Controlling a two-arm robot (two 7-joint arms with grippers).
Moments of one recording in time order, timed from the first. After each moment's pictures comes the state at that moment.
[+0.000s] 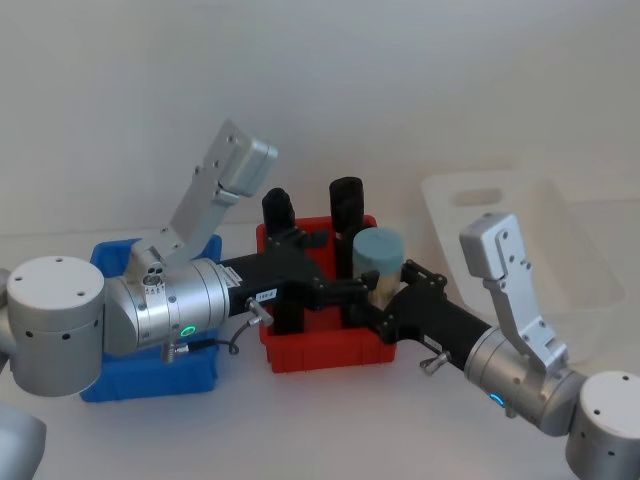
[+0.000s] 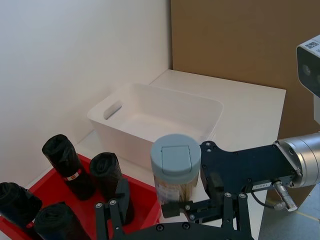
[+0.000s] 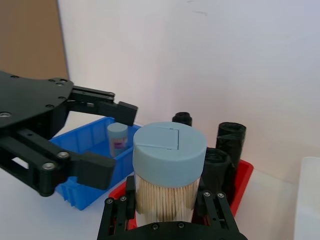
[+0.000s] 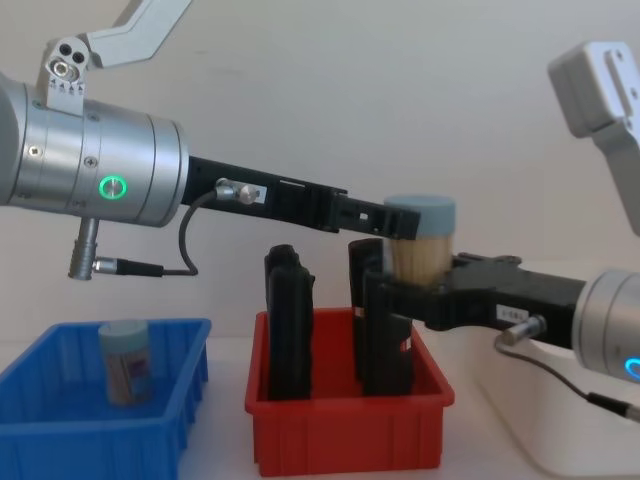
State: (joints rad) left arm -0.49 0.34 0.35 -1.58 -0.28 0.50 -0.67; right arm 0.27 0.19 -0.34 -1.46 0.16 0.05 0.39
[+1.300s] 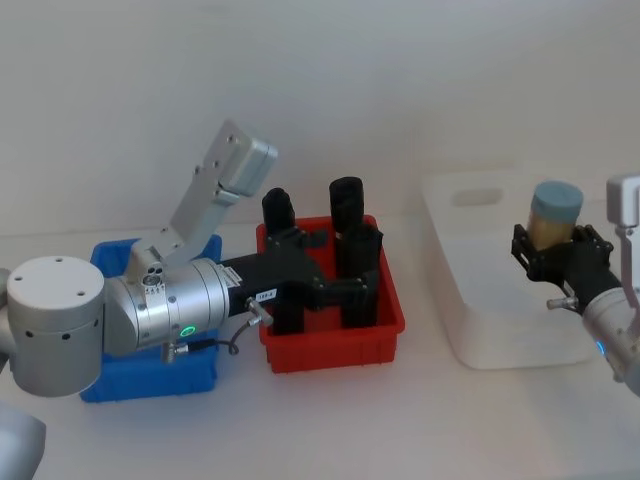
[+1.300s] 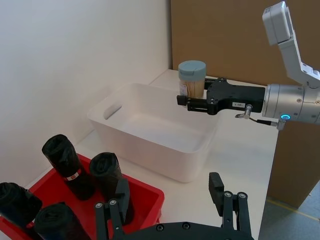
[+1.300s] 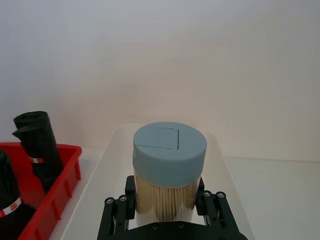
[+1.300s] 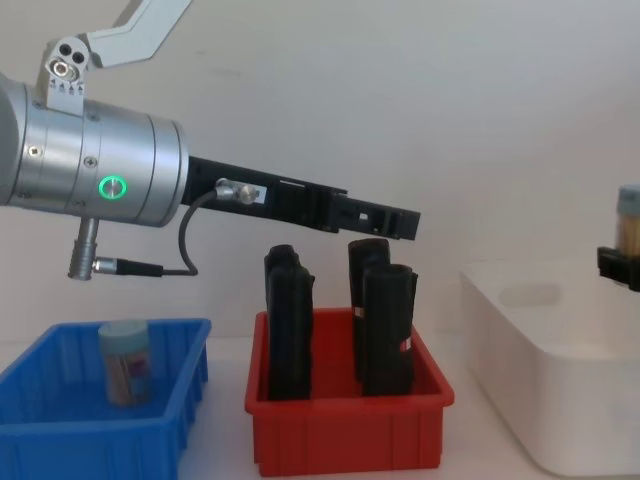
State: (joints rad) left arm -0.49 0.34 0.35 -1.58 -0.28 0.50 -0.67; right arm 0.30 0.26 -0.20 -1.41 0.22 0.12 -0.03
